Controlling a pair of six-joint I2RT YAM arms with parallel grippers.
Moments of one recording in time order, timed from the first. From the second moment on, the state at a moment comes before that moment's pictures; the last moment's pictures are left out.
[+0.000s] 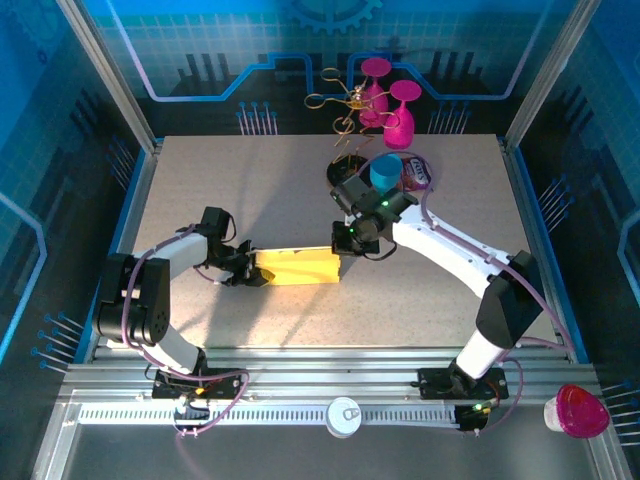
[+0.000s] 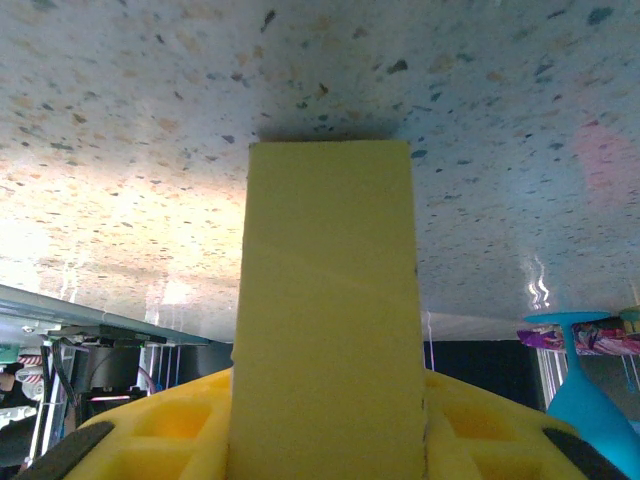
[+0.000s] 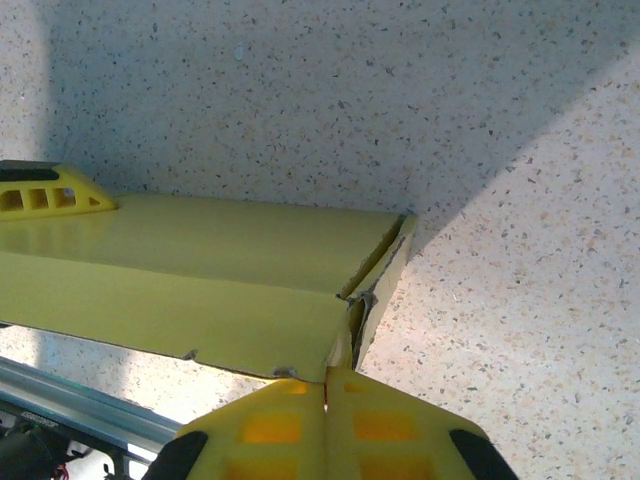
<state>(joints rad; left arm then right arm) -0.06 1.59 0.80 -0.56 0.80 -1.82 0.72 1.66 1.47 -0.99 -0.10 0.73</state>
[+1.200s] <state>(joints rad) -0.01 1.52 0.79 -0.53 0.75 -1.78 0.71 1.53 1.39 -0.93 -0.04 0.75</state>
